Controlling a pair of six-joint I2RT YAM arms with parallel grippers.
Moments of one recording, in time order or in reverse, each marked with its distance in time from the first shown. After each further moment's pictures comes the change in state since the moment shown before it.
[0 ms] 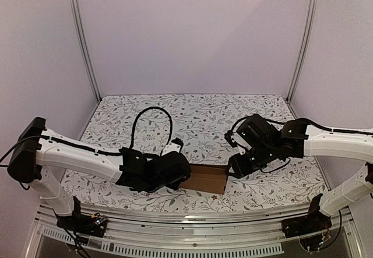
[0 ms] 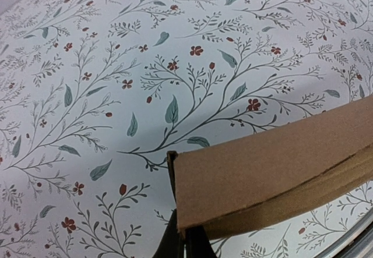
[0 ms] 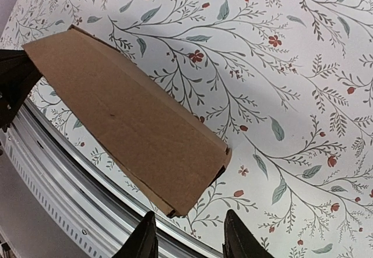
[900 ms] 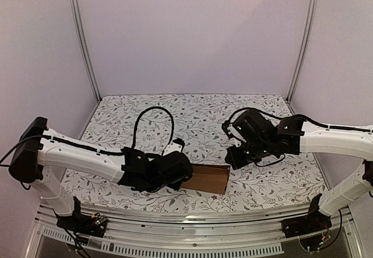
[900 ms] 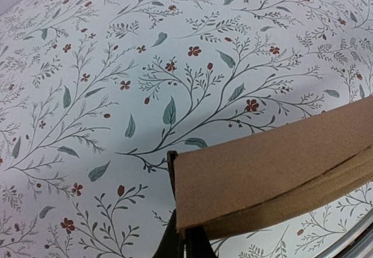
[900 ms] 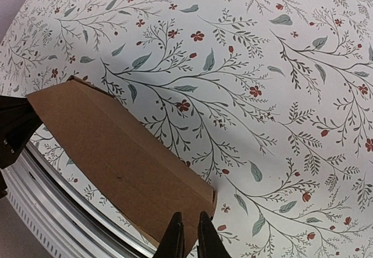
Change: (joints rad) left arm -0.003 0.017 0.021 -0.013 -0.003 0.000; right arm 0.000 0.028 0.070 0.045 0.140 -0.039
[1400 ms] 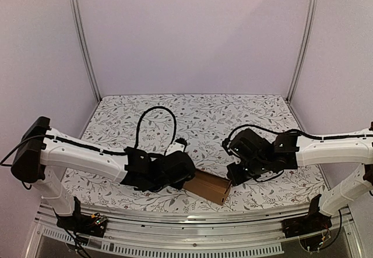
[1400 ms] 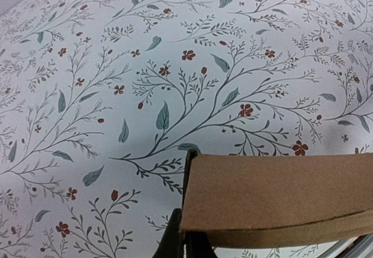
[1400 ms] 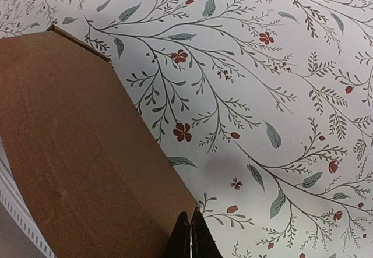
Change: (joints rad) left arm -0.001 0.023 0.019 0.002 0.000 0.000; right arm 0.080 0.006 -0.148 0.073 0.011 0.090
